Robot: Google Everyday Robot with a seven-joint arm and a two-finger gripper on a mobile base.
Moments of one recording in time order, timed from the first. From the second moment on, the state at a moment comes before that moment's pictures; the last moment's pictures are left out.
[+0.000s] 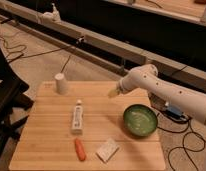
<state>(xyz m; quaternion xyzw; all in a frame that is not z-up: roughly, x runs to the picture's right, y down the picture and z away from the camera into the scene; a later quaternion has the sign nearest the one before) 0.088 0.015 0.831 -0.21 -0.11 0.47 0.85</state>
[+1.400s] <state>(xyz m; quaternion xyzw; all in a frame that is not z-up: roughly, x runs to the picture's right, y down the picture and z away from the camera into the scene) 0.027 -0.003 0.853 -0.30 -0.08 0.57 0.76</state>
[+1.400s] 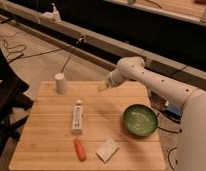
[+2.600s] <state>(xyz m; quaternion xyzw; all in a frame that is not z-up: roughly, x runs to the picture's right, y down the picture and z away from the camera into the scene) -0.029 0.001 0.848 -0.34 -0.09 0.58 0.74</state>
